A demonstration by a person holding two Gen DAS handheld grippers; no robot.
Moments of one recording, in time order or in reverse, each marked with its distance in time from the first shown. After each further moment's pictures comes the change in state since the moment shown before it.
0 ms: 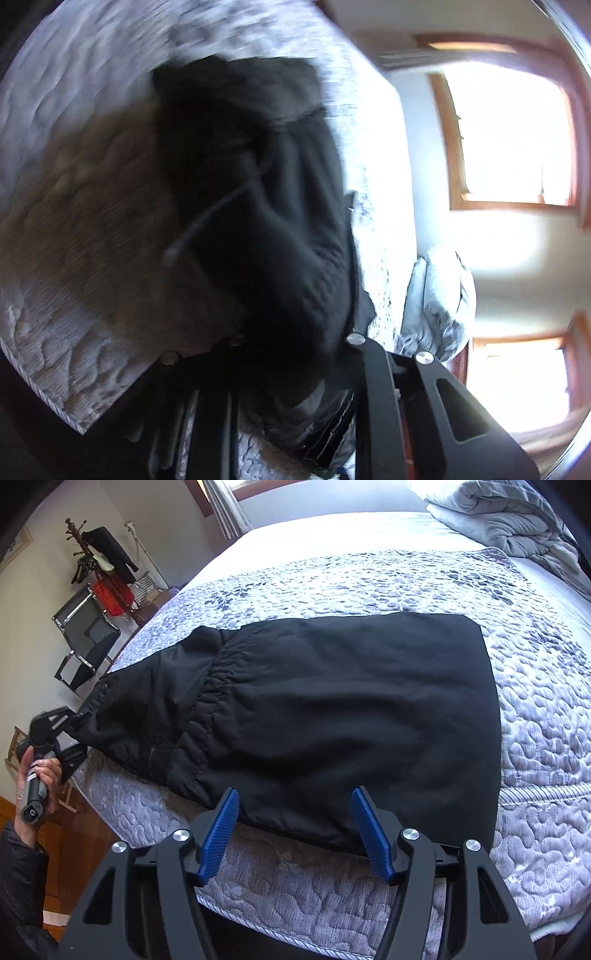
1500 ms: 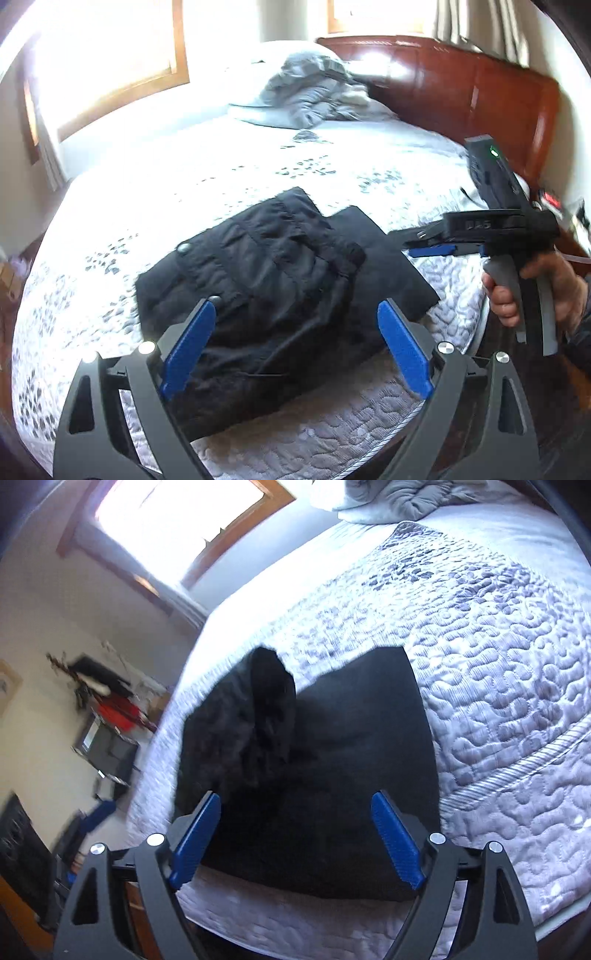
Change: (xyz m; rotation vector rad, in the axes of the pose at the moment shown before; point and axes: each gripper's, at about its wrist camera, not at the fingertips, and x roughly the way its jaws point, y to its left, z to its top) left arm 0.033 -0.211 -0.206 1.595 0.197 0.038; right arm -0.052 -0.103 0.008 0.429 -0.241 0.222
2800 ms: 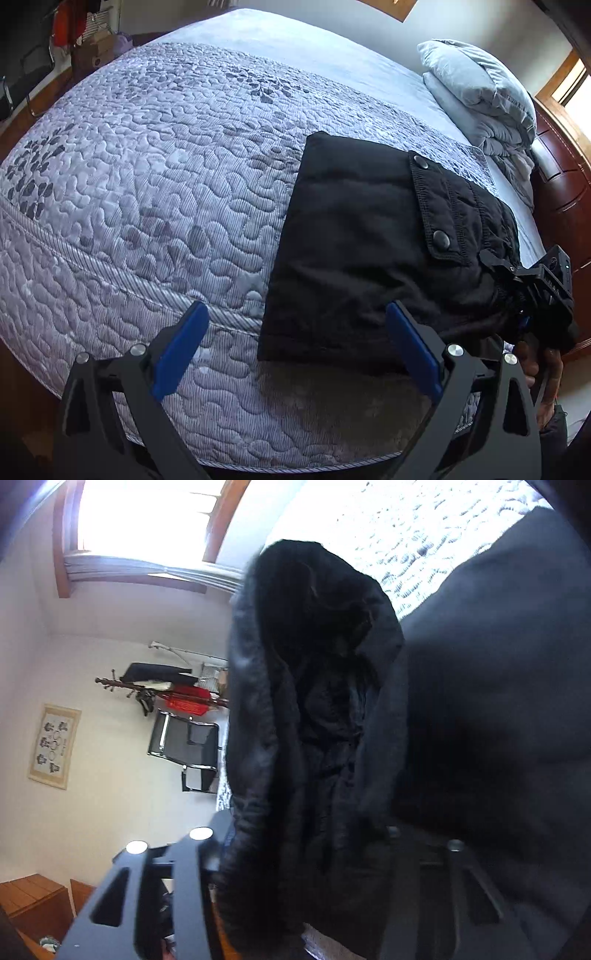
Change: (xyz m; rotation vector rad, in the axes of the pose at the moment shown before) left arm 0.042 0.115 -0.067 -0.773 0.252 0.171; right arm 0.138 0.025 0.003 0.173 0.258 0.342
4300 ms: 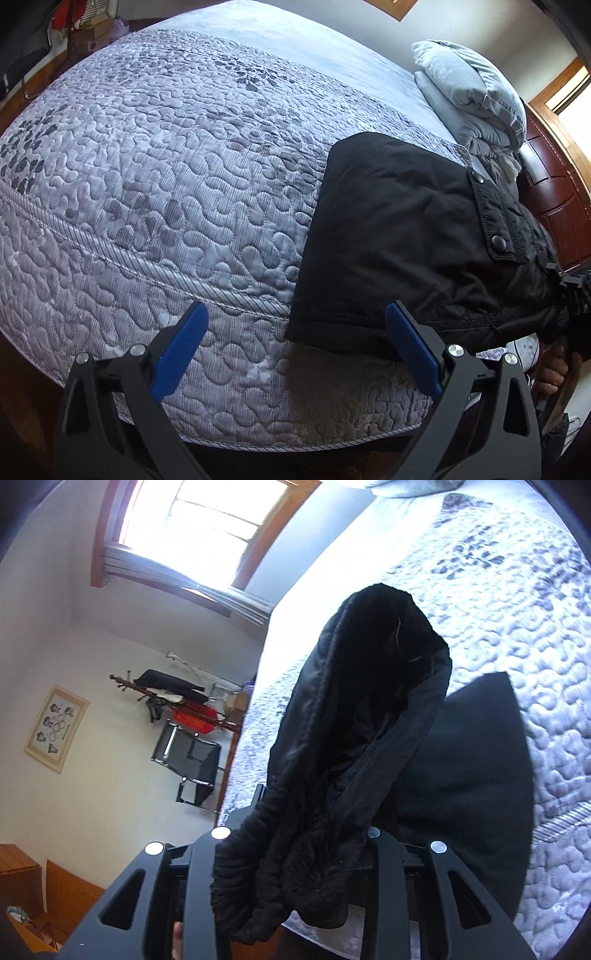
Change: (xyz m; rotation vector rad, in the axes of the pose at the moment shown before) left arm -0.009 -0.024 -0.015 -0.032 0.031 -0.068; right arm -0.077 0.071 -0.008 -0.097 -0.132 -0.047
